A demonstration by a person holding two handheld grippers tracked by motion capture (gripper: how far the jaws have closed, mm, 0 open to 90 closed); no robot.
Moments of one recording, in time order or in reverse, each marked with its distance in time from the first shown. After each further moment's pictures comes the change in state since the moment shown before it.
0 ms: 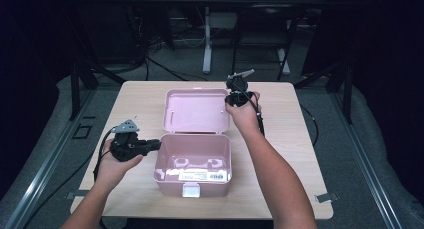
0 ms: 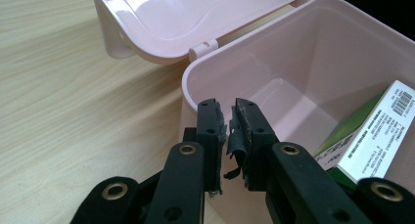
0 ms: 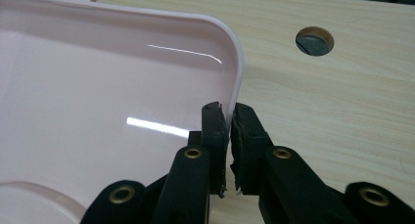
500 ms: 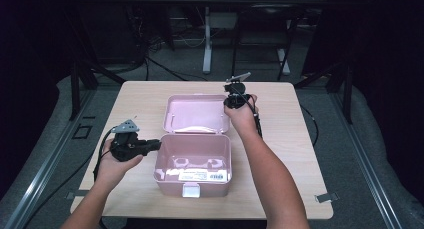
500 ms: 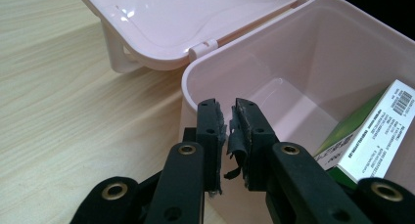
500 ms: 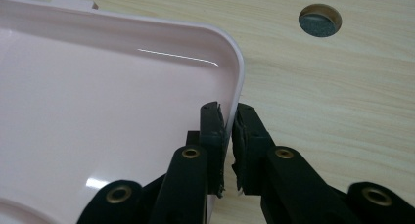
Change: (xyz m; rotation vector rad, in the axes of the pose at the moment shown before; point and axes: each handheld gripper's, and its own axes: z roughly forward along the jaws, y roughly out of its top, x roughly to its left) left arm 0.000 0.000 0.000 0.002 -0.001 0.007; right arm -0.003 -0.005 0.025 0.058 -0.021 0.008
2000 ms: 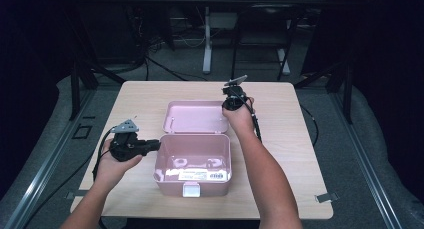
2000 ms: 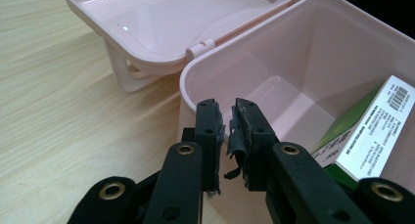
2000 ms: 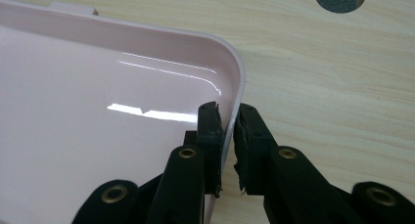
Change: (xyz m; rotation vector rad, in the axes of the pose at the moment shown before) left arm 0.001 0.000 -0.001 0.007 -0.010 0.001; right arm -0.001 -0.002 0.025 0.078 0.007 0.010
